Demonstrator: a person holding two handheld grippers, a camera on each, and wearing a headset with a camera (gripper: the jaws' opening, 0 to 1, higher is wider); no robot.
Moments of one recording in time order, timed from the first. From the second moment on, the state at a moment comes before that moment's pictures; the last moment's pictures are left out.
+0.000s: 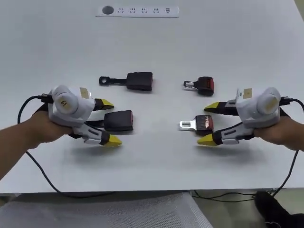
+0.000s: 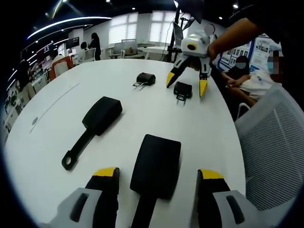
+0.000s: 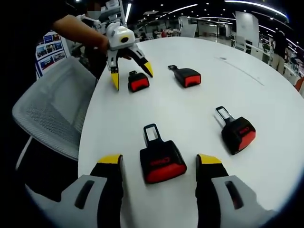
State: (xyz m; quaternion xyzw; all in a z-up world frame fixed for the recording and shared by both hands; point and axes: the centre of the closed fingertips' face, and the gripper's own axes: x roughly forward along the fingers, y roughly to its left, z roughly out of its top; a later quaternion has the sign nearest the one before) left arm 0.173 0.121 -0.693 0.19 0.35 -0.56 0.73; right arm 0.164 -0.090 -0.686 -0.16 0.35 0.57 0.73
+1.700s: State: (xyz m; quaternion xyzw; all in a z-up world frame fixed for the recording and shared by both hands) left arm 0.171 0.126 -0.686 0.29 0.35 -0.60 0.66; right arm 0.168 -0.072 -0.691 -0.25 0.36 0.57 0.70
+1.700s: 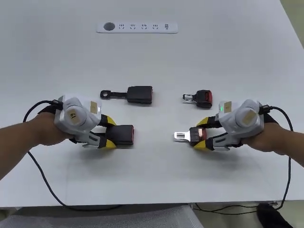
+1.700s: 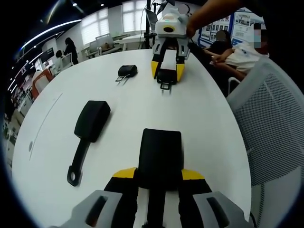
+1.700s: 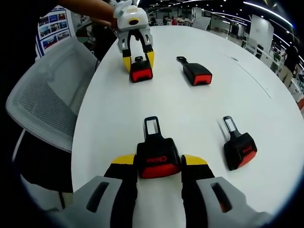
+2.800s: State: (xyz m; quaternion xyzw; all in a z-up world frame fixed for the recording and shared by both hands) left arm 0.170 0.127 -0.689 0.30 0.36 -0.59 0.66; right arm 0.172 0.014 -0.683 -0.24 0.33 0.59 0.69
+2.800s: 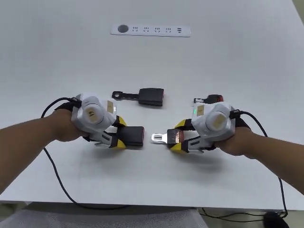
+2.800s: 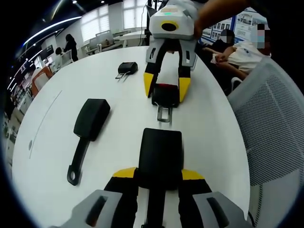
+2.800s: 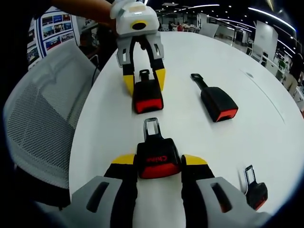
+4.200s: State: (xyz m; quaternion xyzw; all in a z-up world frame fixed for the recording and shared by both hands) left arm 0.169 0.127 -0.692 0.32 0.37 -0.59 0.64; right arm 0.176 0.061 -0.687 -0.24 0.32 0.60 0.69
